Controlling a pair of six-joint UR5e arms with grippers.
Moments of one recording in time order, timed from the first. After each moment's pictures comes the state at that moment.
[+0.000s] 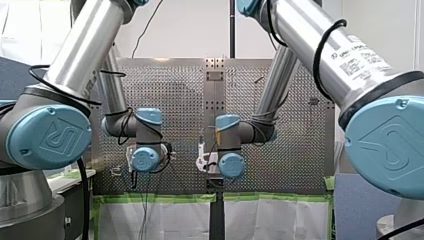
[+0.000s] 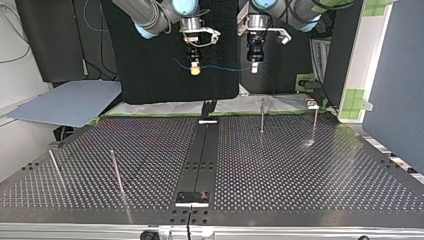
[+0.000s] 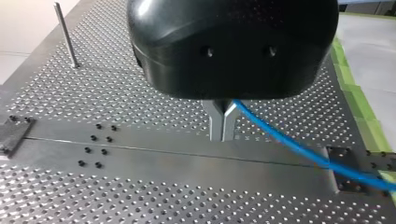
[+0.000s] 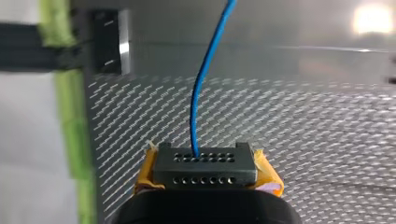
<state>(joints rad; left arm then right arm) -0.47 -1.99 -2.41 -1.91 -2.00 -1.67 2.46 -0.90 1.92 -0.92 2.00 1.63</state>
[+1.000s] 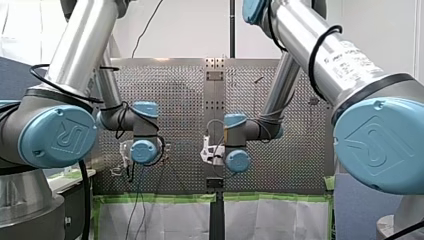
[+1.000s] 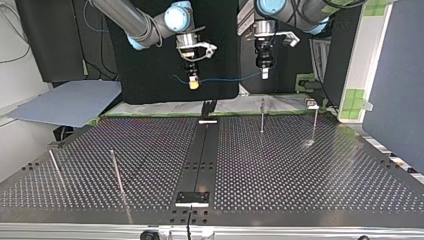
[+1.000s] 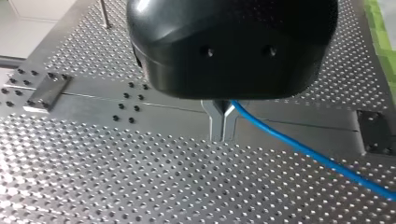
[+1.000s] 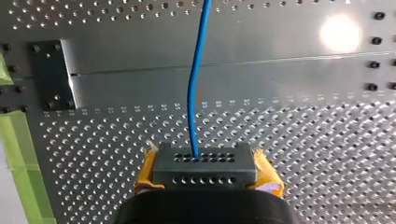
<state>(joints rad) -0.40 -1.95 -2.40 -1.93 -2.02 -1.72 2.36 -0.86 1.86 -0.96 1.83 1.66</state>
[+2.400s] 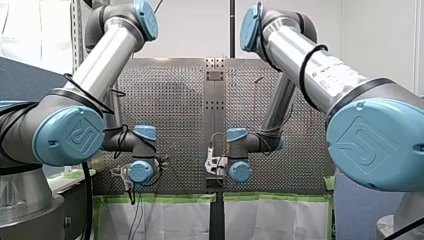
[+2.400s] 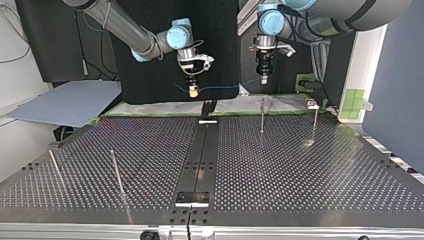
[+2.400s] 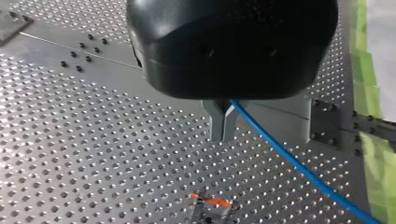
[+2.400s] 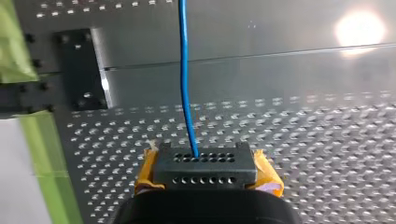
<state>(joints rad) -0.27 -2.22 -2.31 -1.86 -1.86 -1.88 2.30 -0.69 1.71 -0.94 1.76 1.69</state>
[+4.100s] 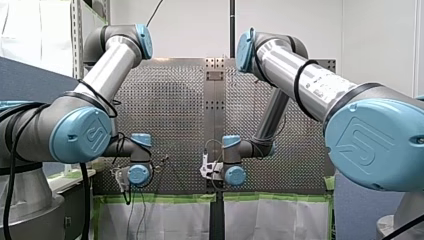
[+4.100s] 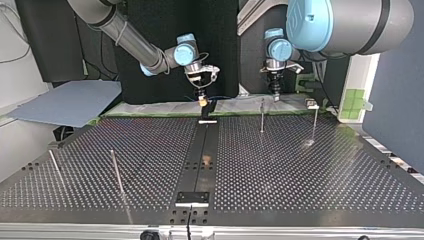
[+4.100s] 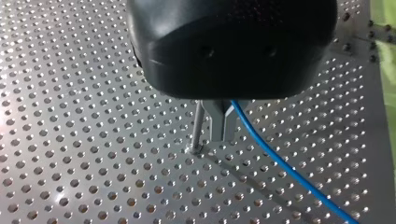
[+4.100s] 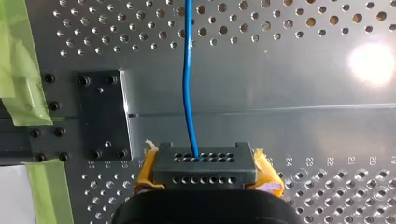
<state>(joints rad) -0.10 -2.35 -2.13 -1.91 -1.81 -1.88 2.29 -0.56 1.49 -0.83 1.66 1.67</state>
